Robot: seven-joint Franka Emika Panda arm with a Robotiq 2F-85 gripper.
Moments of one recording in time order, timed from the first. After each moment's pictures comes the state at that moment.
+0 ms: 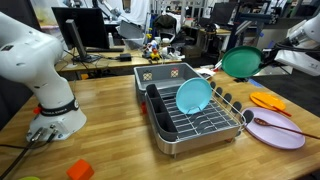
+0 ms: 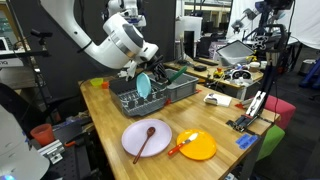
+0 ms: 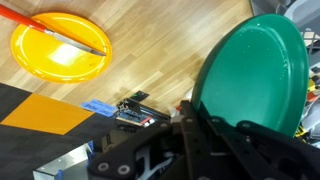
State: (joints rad) arm 0.11 0.07 -0.31 -2.40 -1.31 3.15 1.79
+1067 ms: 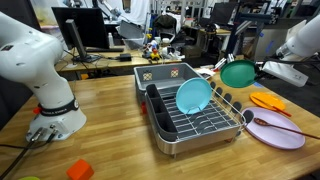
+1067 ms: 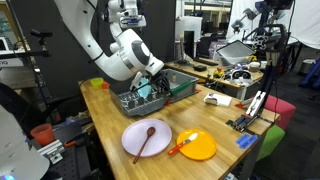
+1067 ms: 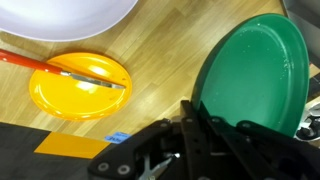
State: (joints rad) arm 0.10 0.23 -0.31 -2.36 -1.13 3.16 1.77
